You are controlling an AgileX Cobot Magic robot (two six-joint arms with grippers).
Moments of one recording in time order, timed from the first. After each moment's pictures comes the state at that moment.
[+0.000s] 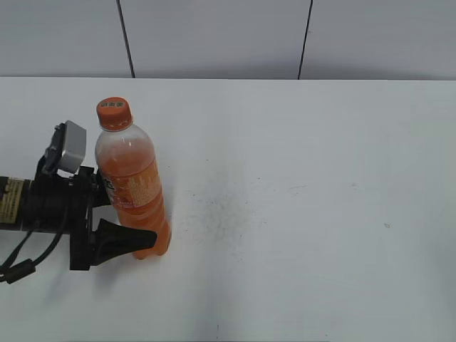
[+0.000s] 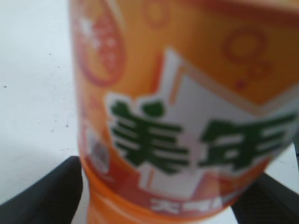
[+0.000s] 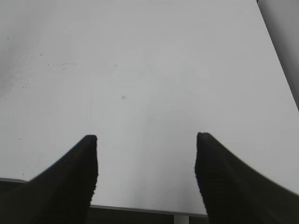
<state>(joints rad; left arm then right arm) -0.03 1.97 -0.64 1.48 -1.06 -0.56 0.09 -0.01 -0.44 -0.01 1.02 -0.10</state>
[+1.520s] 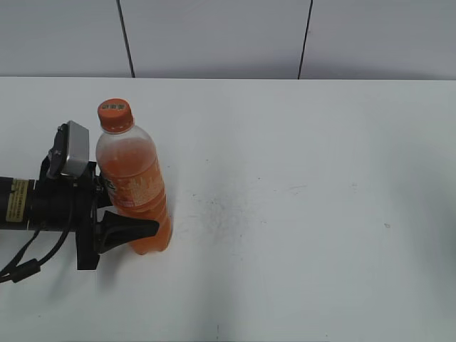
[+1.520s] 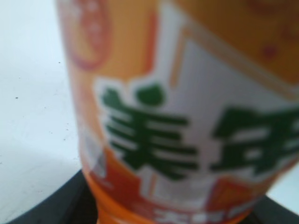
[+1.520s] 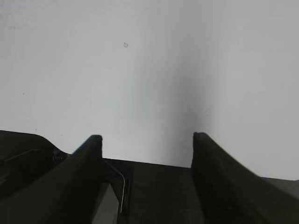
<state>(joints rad) -0.04 1.99 -0.64 1.40 -1.05 -0.42 0.09 0.83 -0.91 0.00 1.21 -0.13</state>
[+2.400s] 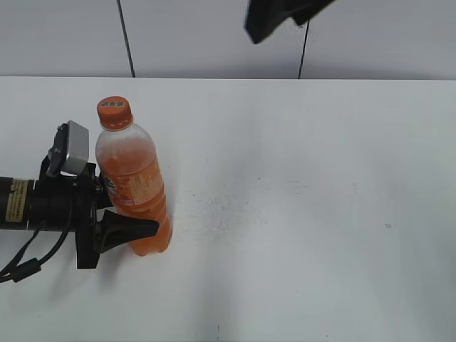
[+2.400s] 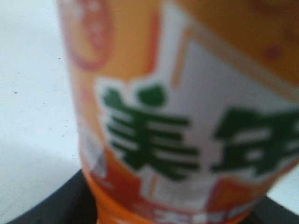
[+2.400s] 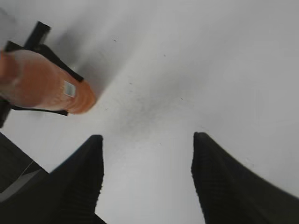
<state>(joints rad) -0.04 1.99 -0.64 1.41 -1.05 -0.46 0.68 1.67 -1.76 0.00 1.22 -0.07</state>
